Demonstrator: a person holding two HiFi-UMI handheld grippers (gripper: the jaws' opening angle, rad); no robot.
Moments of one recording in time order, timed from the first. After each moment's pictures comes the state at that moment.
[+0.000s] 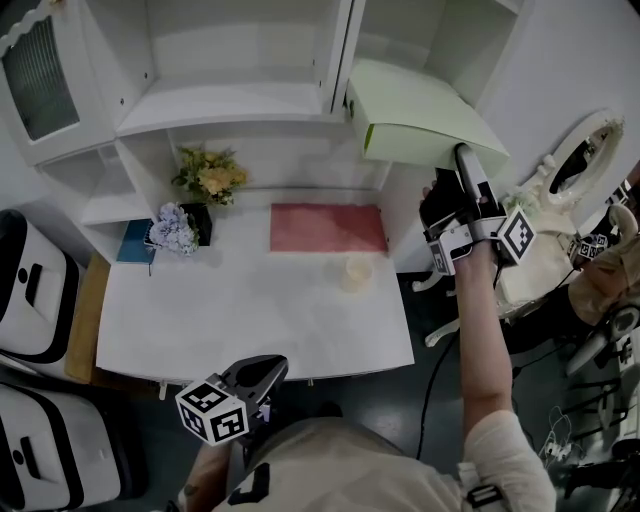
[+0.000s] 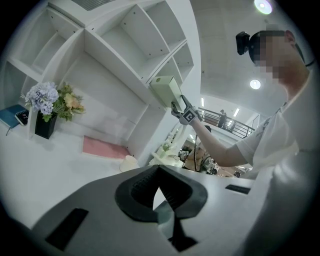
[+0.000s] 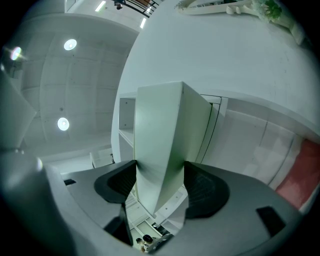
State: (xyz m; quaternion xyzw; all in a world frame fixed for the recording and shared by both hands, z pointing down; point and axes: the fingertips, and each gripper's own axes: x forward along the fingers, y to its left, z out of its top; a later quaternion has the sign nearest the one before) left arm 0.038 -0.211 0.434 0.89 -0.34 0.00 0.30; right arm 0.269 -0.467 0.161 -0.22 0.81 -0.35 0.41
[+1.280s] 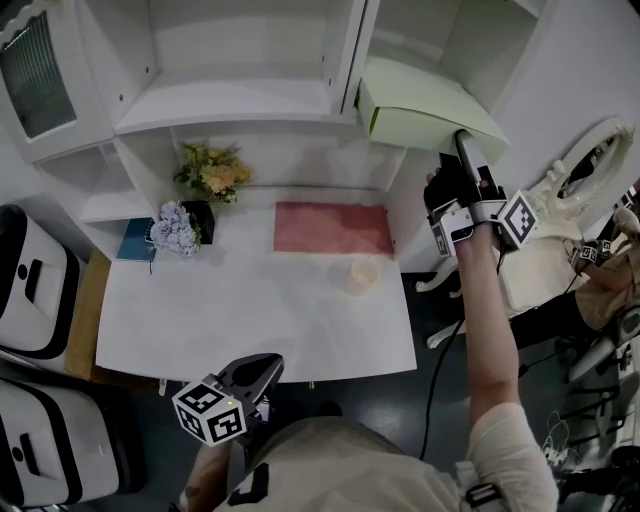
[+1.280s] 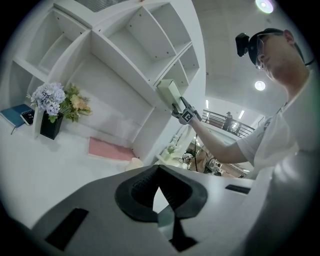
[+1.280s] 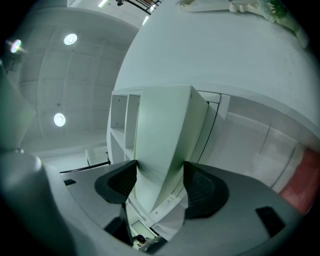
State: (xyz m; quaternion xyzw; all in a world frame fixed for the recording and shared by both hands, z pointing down) left arm 0.023 -0.232 0.439 0.88 -0.36 0.00 0.31; right arm 0.264 -0.523 0.164 -0.24 0.81 -0.35 0.40
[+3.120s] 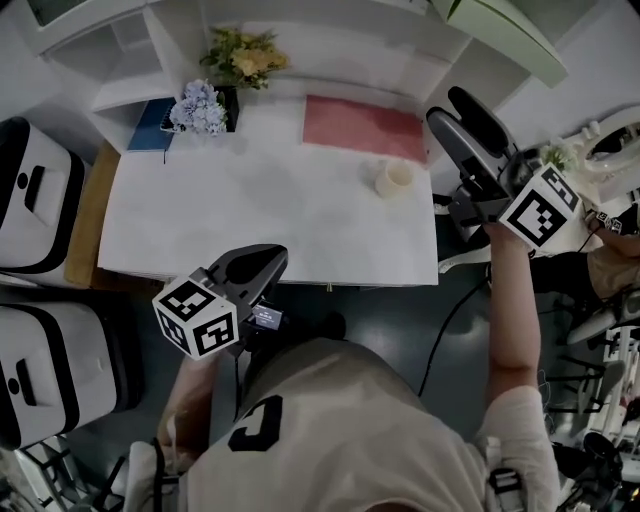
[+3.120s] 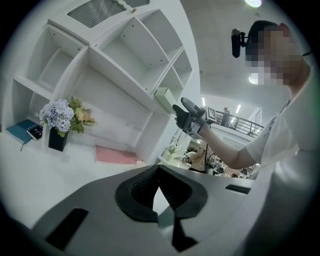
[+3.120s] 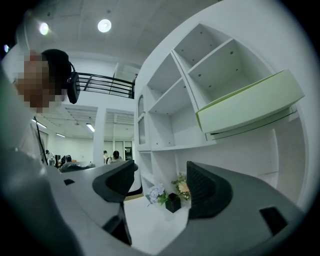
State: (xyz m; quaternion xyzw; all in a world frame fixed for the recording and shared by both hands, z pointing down) left arm -0.015 -0.208 0.417 0.89 -0.37 0.00 0.26; right arm 0.126 -0.366 0.213 -0.25 0.96 -0.08 0.04
